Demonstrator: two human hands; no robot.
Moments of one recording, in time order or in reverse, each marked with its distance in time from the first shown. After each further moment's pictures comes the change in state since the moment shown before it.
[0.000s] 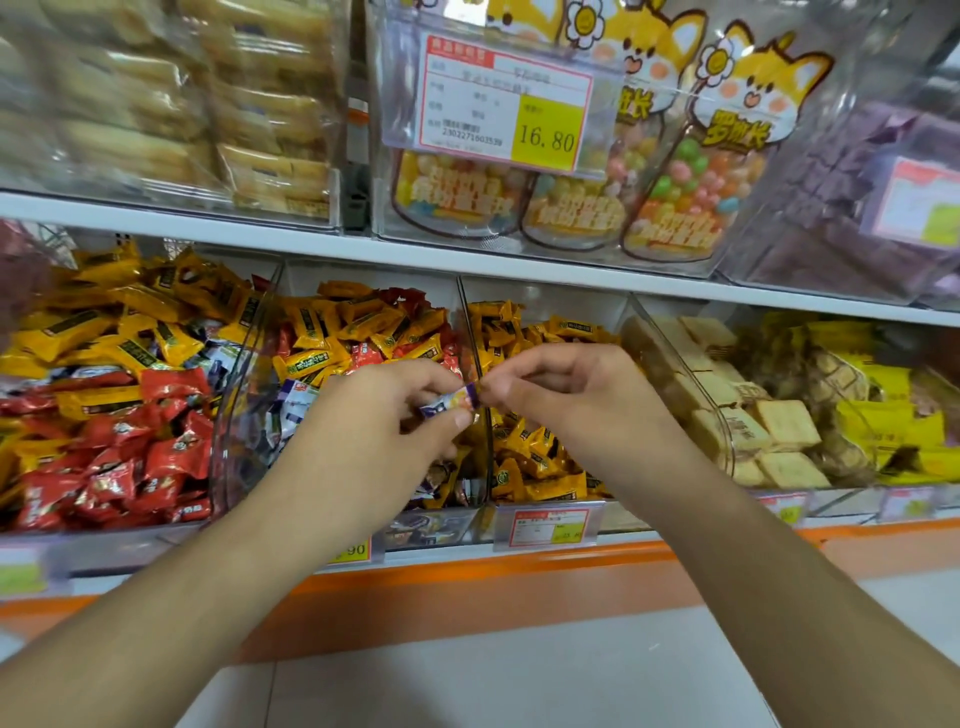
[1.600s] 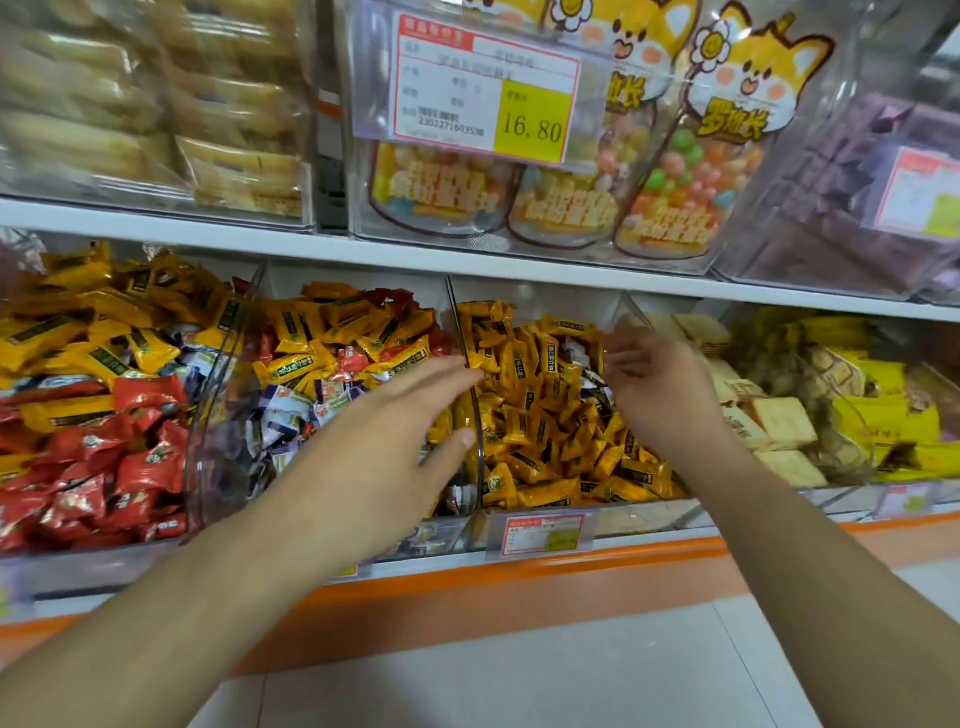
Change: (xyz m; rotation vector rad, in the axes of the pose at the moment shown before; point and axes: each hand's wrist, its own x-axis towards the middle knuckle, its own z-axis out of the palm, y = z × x) left_hand 0.012 -0.013 0.014 0.320 -0.155 0.175; right_hand 0.048 0.093 -0.074 -0.484 0.437 0.063
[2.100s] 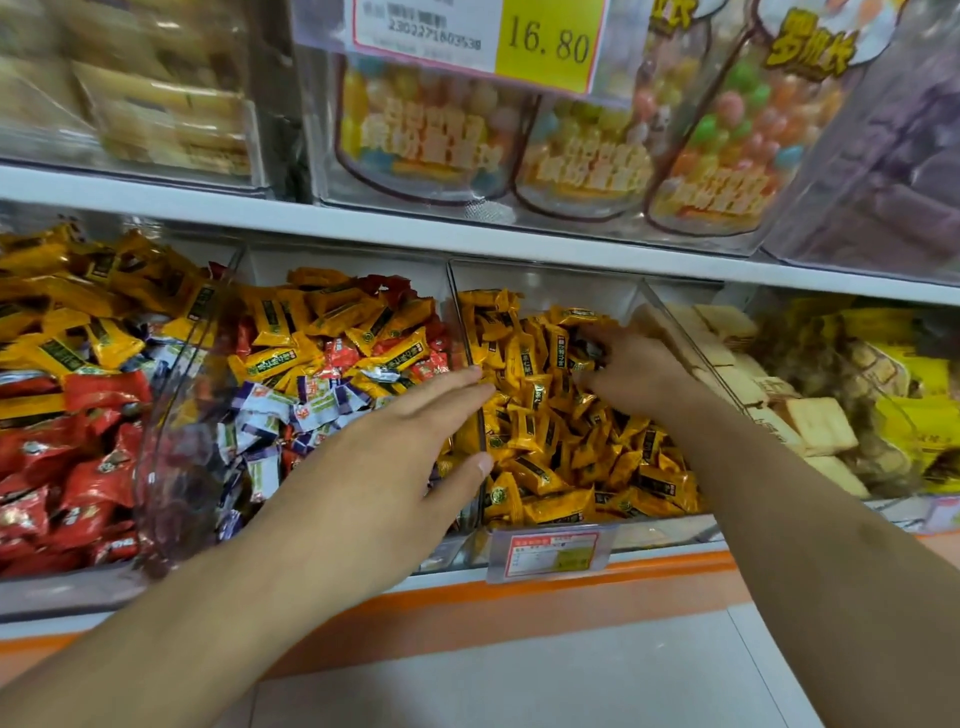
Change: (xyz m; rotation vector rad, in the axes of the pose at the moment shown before) left_hand 0.006 -0.005 0.020 -0.035 -0.050 -0.002; right_hand 0.060 0.010 0.034 -0.390 -0.368 -0.001
